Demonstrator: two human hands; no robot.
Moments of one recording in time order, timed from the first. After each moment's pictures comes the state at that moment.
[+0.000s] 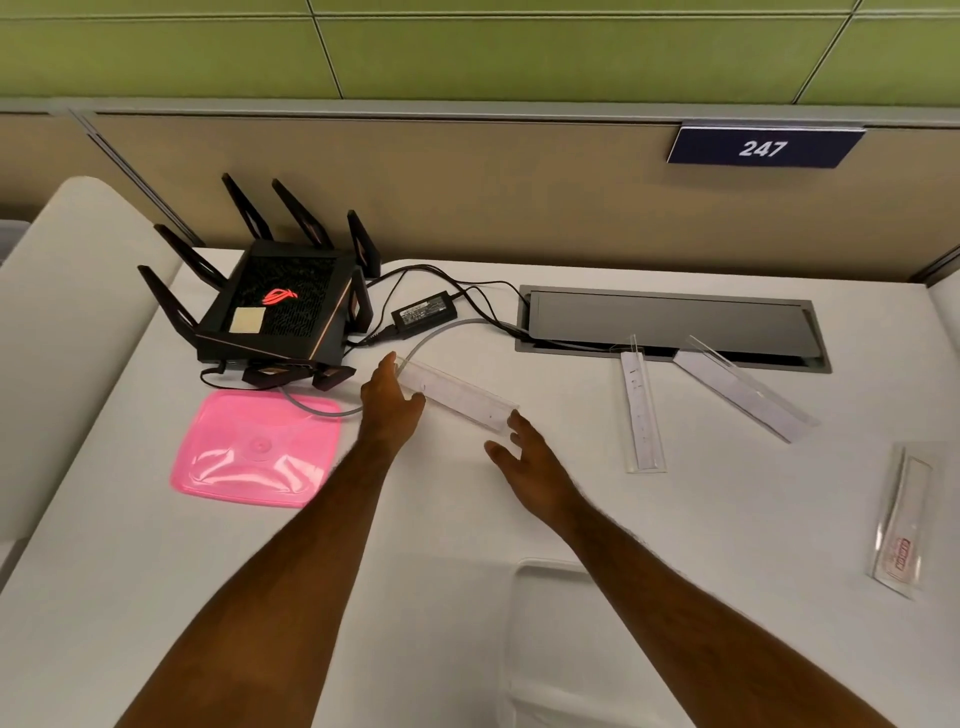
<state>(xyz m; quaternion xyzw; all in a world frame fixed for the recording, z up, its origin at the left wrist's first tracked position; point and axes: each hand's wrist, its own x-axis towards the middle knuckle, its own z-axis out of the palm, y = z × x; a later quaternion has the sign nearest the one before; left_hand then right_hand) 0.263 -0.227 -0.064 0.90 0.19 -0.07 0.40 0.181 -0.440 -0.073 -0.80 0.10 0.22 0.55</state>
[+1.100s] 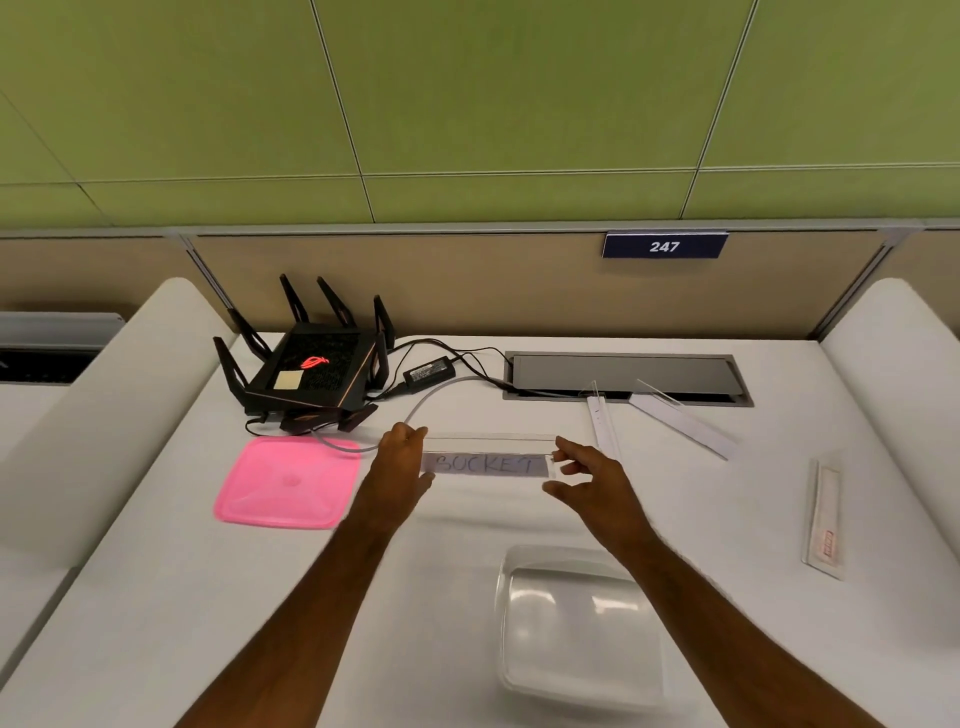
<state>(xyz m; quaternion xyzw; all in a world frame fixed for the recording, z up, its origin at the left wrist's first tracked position) 0.136 -0.236 0.034 0.98 -0.08 0.02 0.18 0.094 -0.526 0.027 -0.81 0.05 0.03 0.58</state>
